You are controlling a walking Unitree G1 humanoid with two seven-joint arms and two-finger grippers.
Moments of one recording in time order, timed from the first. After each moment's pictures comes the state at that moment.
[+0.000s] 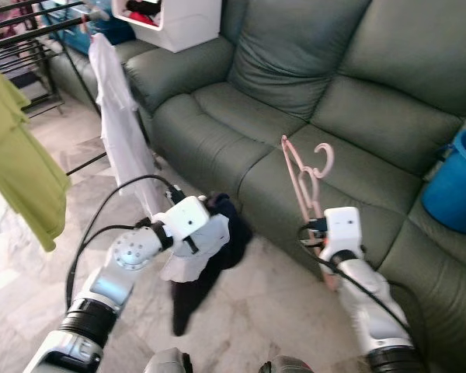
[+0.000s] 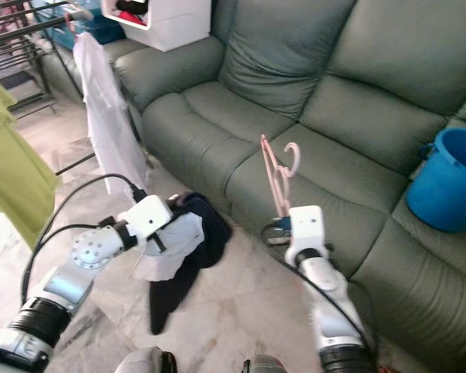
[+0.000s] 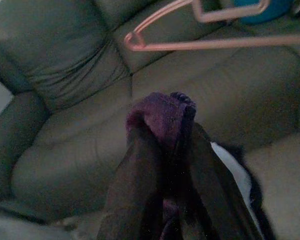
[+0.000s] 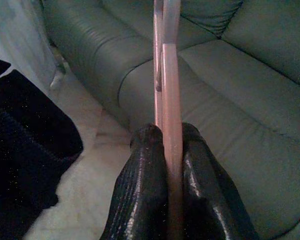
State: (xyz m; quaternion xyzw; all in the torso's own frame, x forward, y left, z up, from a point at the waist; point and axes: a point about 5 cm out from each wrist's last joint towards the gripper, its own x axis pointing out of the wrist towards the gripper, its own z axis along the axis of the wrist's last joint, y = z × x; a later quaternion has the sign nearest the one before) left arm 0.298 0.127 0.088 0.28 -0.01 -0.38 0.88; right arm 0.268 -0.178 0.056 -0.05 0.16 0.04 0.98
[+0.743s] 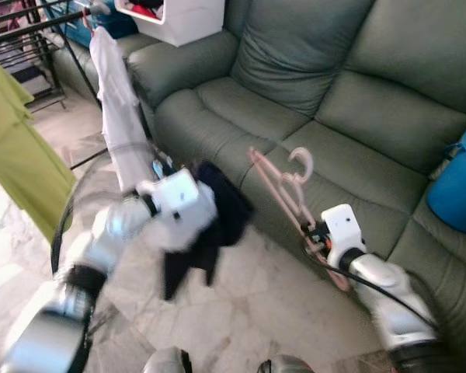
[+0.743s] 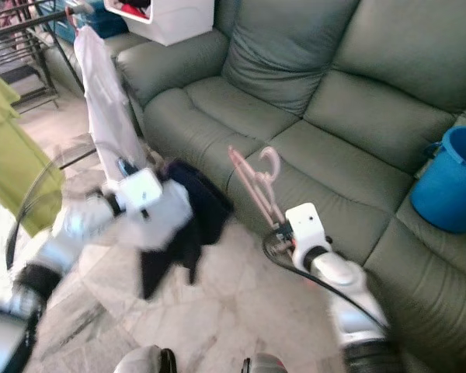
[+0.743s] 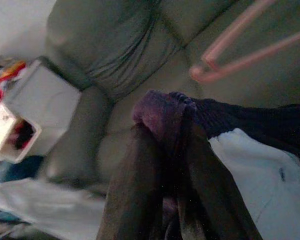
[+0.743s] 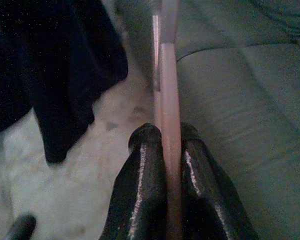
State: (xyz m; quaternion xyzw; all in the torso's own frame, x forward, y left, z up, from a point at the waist) left arm 0.349 0.152 0.120 0.44 -0.05 -0.29 0.85; right arm 0.266 -0.191 0.066 -0.12 0.20 0.22 0.95
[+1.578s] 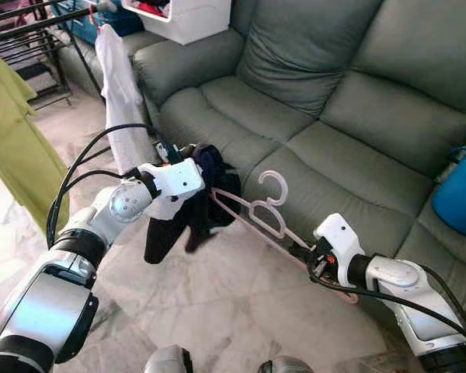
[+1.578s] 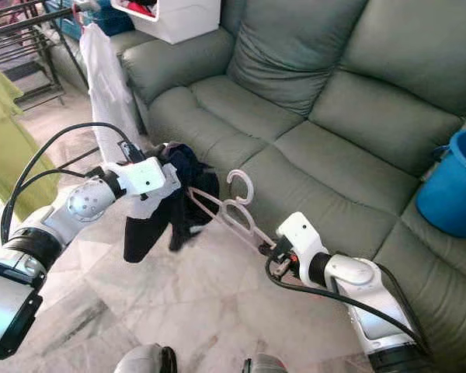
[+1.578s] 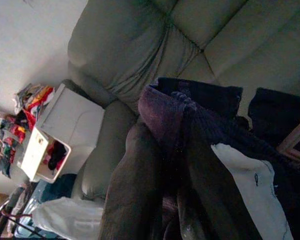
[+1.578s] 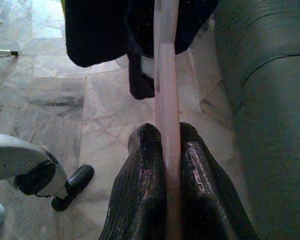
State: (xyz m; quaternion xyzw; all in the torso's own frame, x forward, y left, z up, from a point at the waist) left arm 0.361 0.149 0.134 0.48 -0.10 -0.29 0.82; right arm 0.248 -0.185 0.077 -0.12 0.24 0.37 0.89
